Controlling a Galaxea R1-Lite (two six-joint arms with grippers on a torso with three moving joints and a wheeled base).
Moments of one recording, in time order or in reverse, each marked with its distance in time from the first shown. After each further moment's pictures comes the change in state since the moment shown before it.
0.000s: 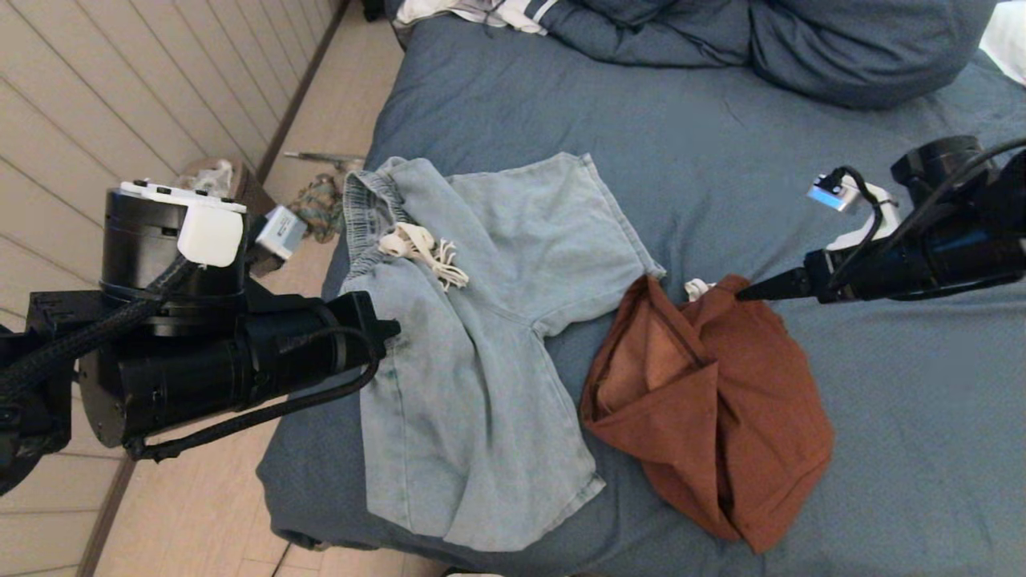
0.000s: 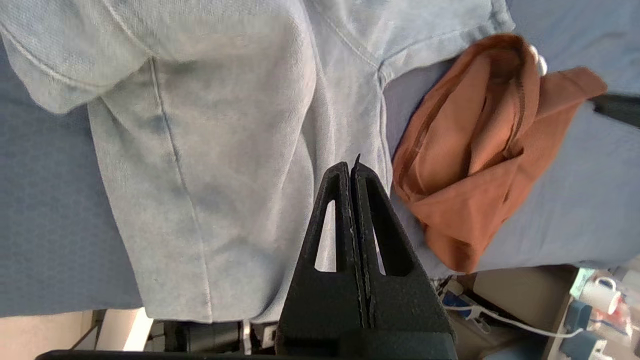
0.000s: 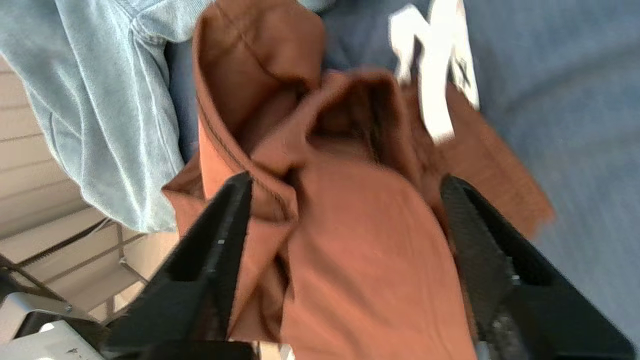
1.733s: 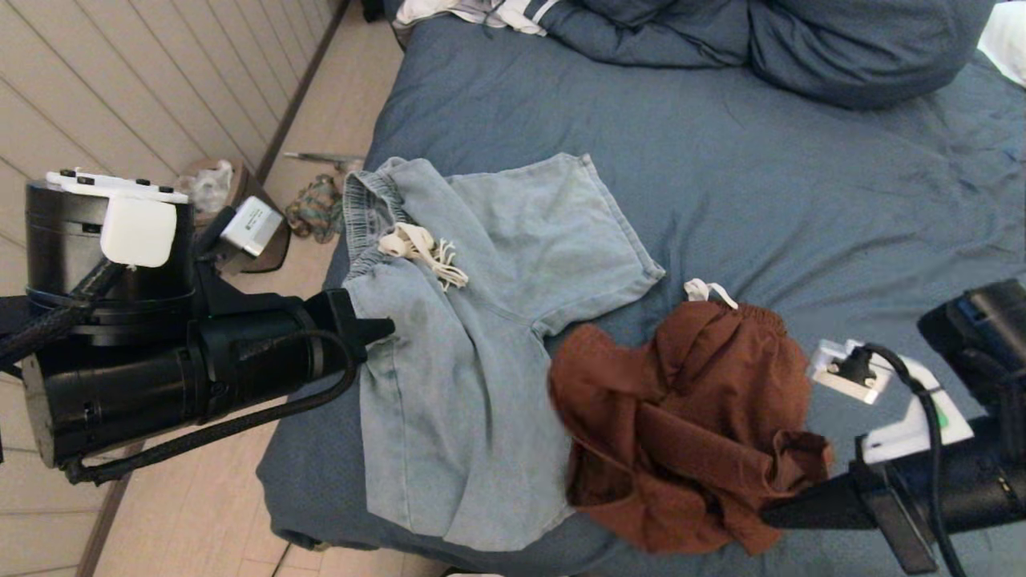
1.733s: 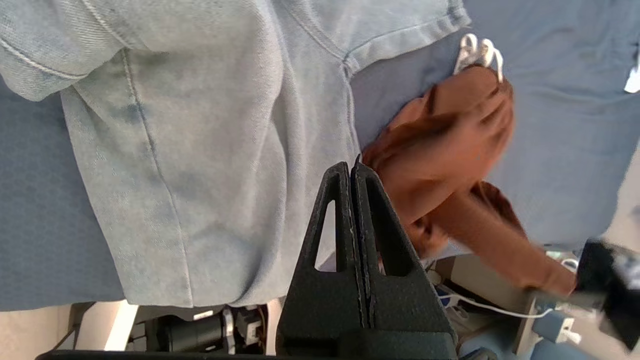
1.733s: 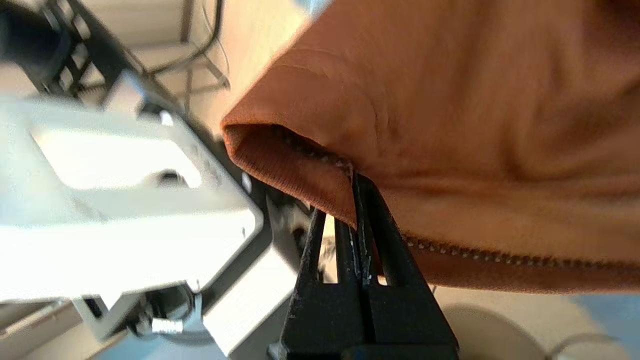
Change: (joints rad) left arm -0.017 -0.081 0.028 0.005 -0.038 -0.014; right arm 0.348 -0.520 0.773 -0.031 -0.045 -0.020
